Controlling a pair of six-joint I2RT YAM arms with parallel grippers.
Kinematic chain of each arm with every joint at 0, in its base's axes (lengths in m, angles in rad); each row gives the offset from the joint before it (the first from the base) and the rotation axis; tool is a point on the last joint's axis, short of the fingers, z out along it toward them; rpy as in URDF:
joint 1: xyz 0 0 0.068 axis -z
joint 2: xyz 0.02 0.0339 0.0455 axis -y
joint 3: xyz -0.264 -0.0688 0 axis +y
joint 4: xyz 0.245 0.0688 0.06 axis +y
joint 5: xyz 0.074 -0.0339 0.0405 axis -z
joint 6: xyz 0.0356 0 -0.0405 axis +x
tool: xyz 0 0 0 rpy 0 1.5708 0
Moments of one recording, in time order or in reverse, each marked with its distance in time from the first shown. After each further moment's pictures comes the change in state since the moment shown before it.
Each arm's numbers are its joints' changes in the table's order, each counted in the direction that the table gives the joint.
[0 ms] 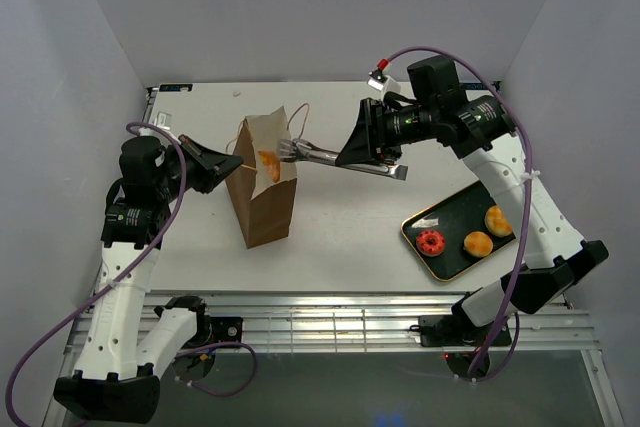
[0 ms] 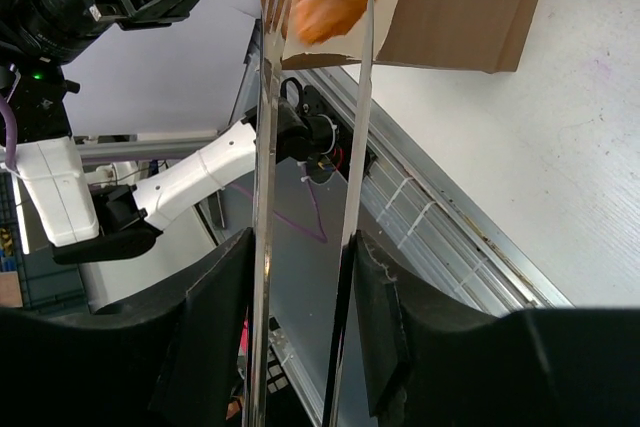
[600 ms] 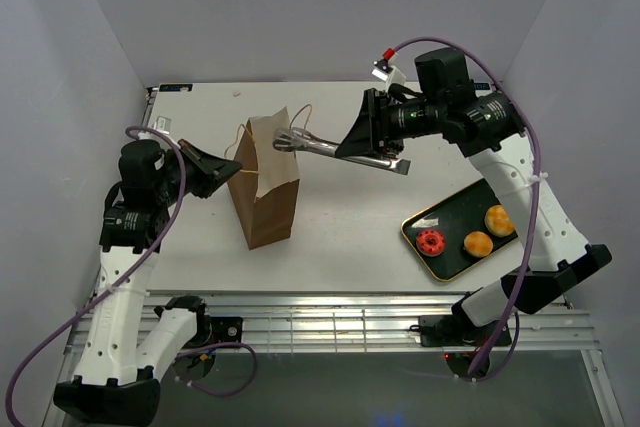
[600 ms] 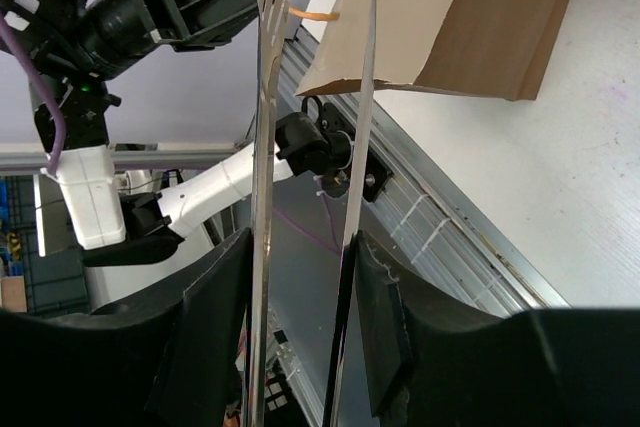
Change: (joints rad) left arm 0.000 0.016 0.000 0.050 -0.015 0.014; right arm 0.000 -0.004 -0.064 -0.004 0.001 0.025
